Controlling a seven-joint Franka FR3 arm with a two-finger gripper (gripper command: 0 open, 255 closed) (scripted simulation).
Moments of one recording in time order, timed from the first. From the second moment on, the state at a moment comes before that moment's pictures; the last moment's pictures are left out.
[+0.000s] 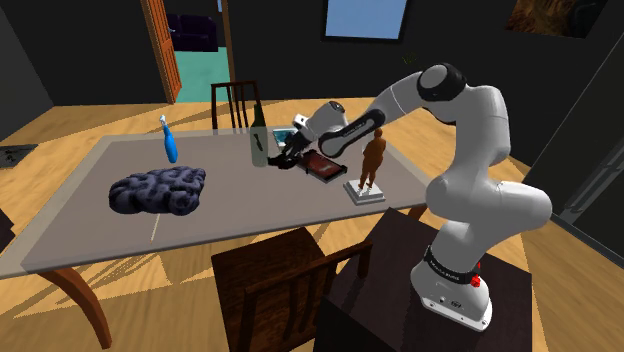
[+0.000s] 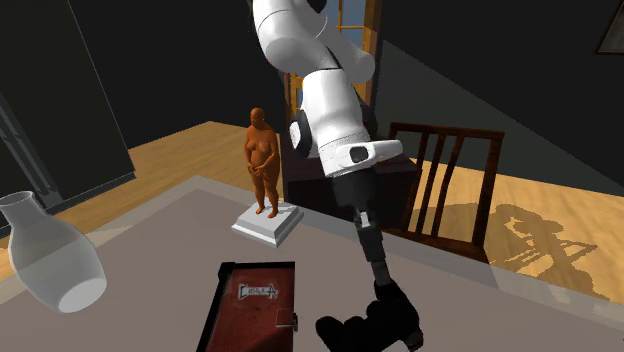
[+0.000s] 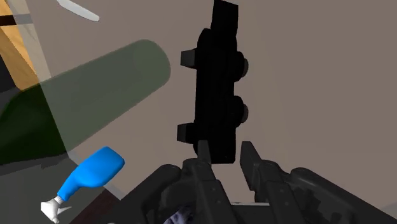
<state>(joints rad) -1.07 0.89 0.83 -1.87 -0.90 3.00 -1.01</state>
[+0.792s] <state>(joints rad) -1.42 1.06 1.05 -1.80 -0.82 2.80 -1.40</state>
